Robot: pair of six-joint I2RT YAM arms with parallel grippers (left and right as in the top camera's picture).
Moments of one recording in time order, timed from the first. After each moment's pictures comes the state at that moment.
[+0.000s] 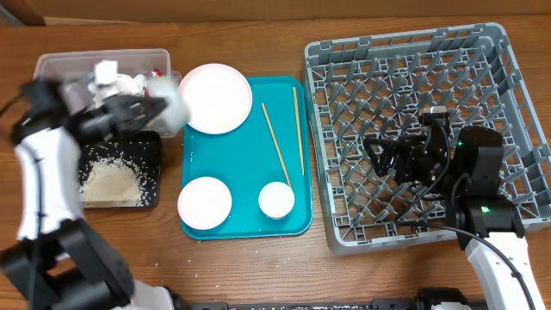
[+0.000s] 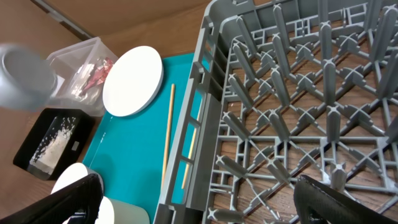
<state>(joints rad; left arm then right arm) 0.38 1.68 1.38 -0.85 1.25 0.08 -0.02 1.03 0.73 -0.33 -0.57 0.20</state>
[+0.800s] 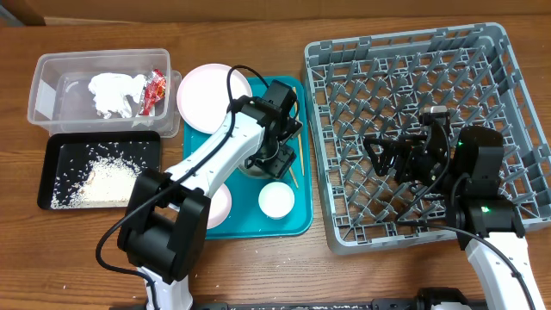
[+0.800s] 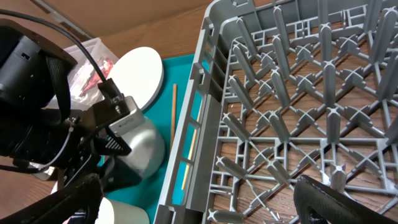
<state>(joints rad) -0.51 1.95 1.45 -1.00 0.07 0.08 -0.02 1.03 0.73 -0.32 -0.57 0.20</state>
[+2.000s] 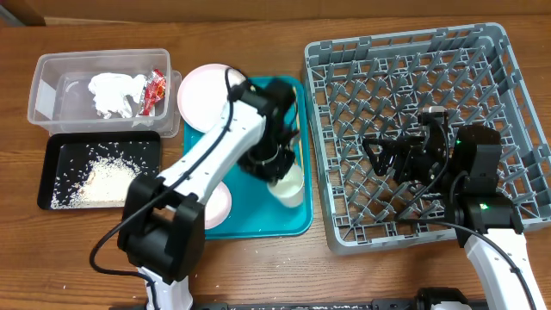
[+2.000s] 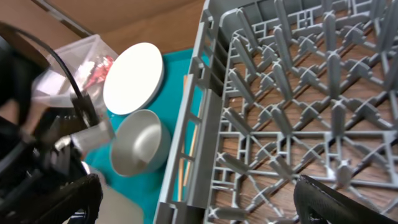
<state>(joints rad) -0.51 1.95 1.63 -1.37 0.26 -0.03 -0.02 1.05 0.73 -0.33 -0.59 0.23</state>
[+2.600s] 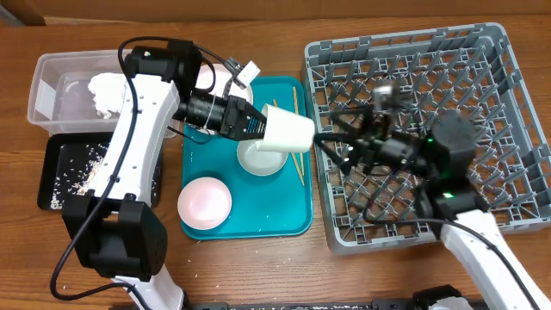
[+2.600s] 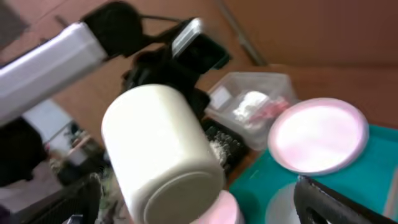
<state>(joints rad) -0.14 1.87 1.76 -1.58 1.23 0.50 0.22 1.16 0.74 0.35 -0.94 0.55</state>
